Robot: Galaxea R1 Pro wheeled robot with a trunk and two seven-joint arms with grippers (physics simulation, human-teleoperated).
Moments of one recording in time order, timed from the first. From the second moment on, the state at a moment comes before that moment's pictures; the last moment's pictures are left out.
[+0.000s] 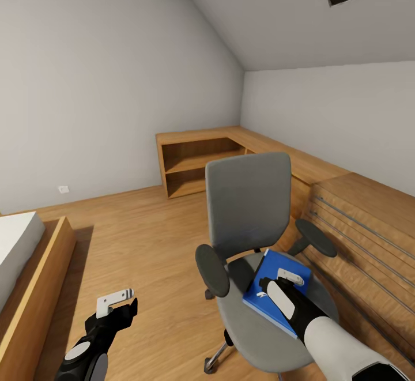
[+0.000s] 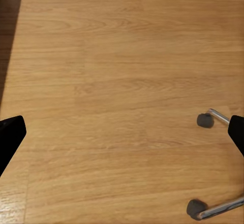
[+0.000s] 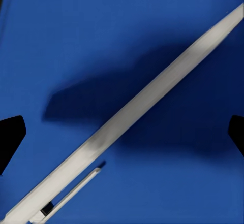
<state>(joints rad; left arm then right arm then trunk) 0.00 -0.10 0.06 -1.62 0.12 0.53 0.24 -0.71 -0.01 0.33 -0.48 -0.76 0.28 -0.54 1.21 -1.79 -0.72</state>
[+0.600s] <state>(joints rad) 0.00 -0.10 0.06 -1.62 0.12 0.53 0.24 -0.71 -0.01 0.33 -0.48 -0.76 0.29 -0.54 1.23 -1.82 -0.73</state>
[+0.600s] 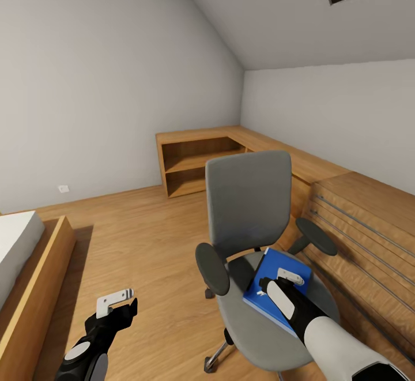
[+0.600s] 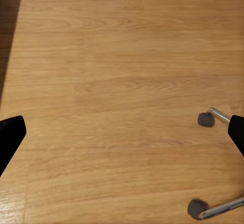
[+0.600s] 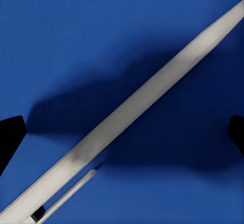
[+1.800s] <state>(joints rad) 0.00 -0.10 0.07 -1.62 0.12 0.53 0.24 -0.71 -0.01 0.33 -0.48 -0.75 0.29 -0.54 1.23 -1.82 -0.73</state>
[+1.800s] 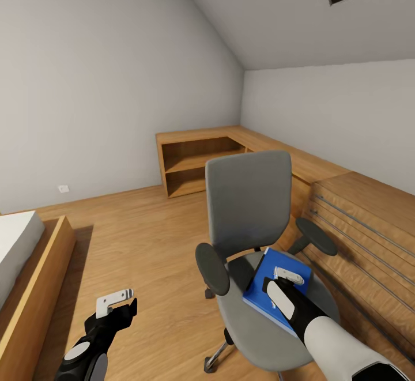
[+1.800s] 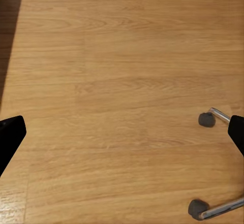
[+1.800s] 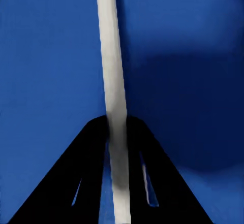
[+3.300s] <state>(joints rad) 0.00 -0.10 0.06 -1.62 0.12 0.53 0.24 -0.58 -0.07 0.33 -0.92 -0.76 0.34 -0.62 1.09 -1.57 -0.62</state>
